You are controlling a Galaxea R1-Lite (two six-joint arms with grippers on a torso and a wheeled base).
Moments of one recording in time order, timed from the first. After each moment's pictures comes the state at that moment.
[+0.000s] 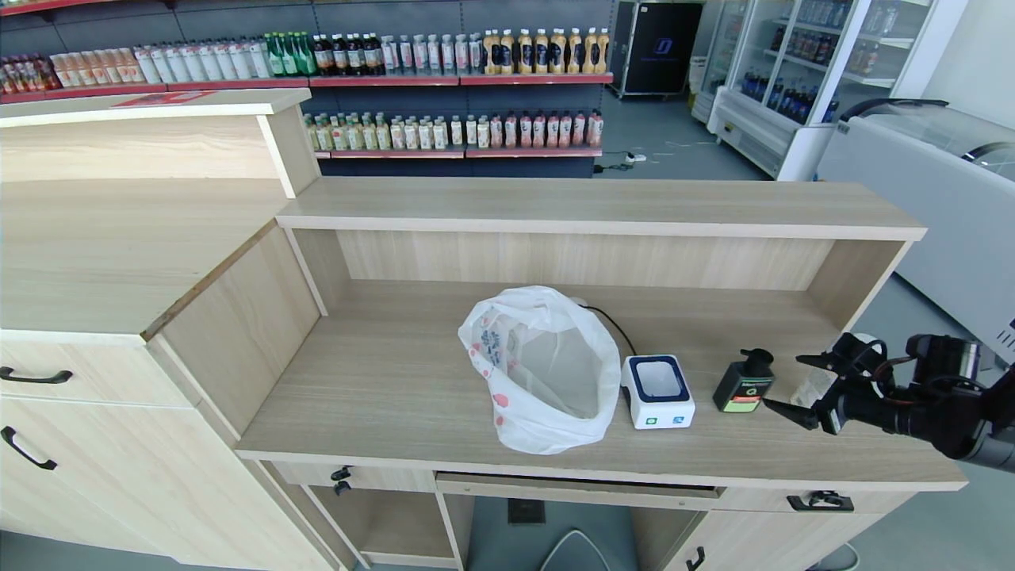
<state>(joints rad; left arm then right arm) 0.00 0.00 0.00 0.00 0.00 0.00 -0.38 2.31 -0.91 -0.87 0.78 -0.84</state>
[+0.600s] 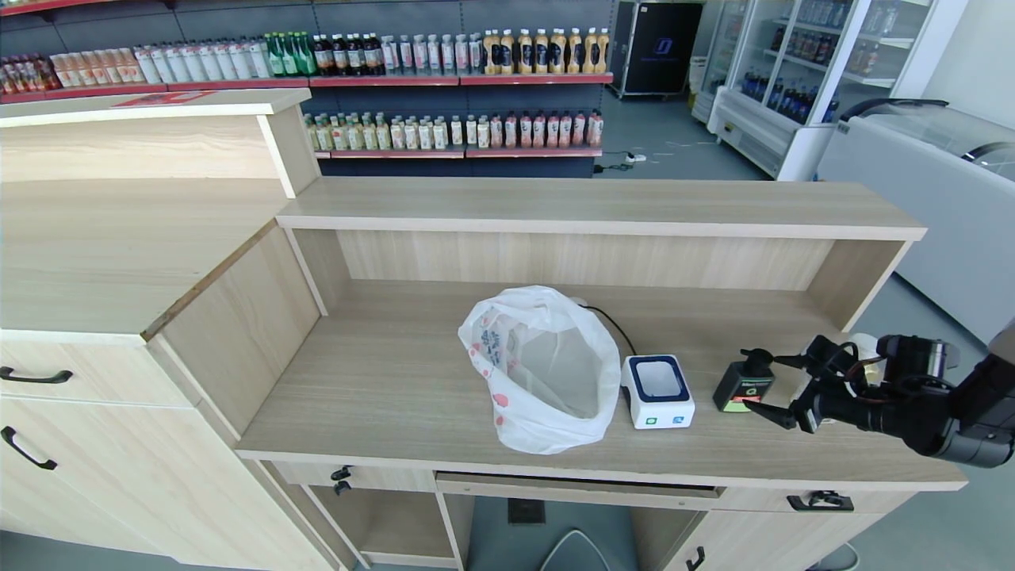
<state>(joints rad) 0.00 0.00 0.00 0.00 0.00 0.00 -0.33 2.37 -0.96 -0.87 0.77 -0.85</state>
